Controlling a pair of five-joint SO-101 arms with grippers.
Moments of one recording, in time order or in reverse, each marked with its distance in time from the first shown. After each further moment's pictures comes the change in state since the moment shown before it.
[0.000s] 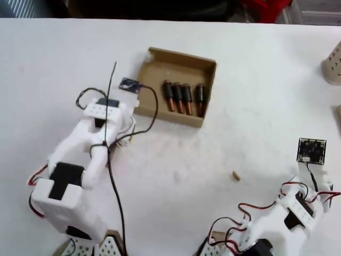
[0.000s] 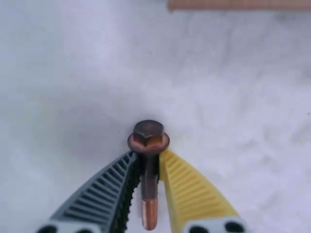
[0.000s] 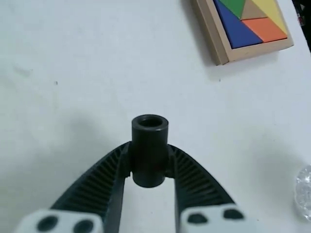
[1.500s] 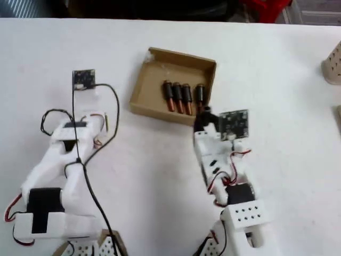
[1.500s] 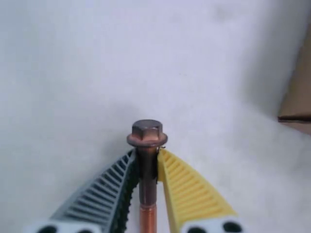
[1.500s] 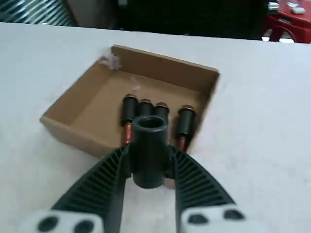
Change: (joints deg) left arm -13.7 -15.5 22.8 -36.7 6.3; right arm -66.9 -31.1 1.0 11.0 -45.4
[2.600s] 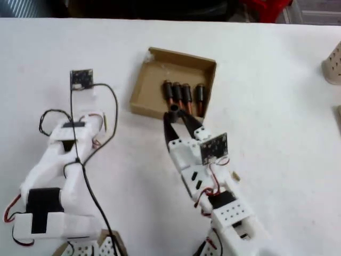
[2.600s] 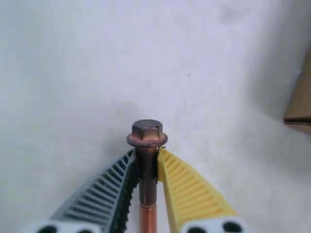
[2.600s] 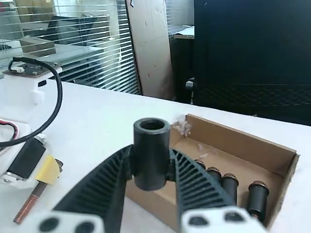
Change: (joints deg) left arm -0.5 0.0 0.0 0.0 0.0; right arm -11.2 17.5 8.6 -44.5 0.0
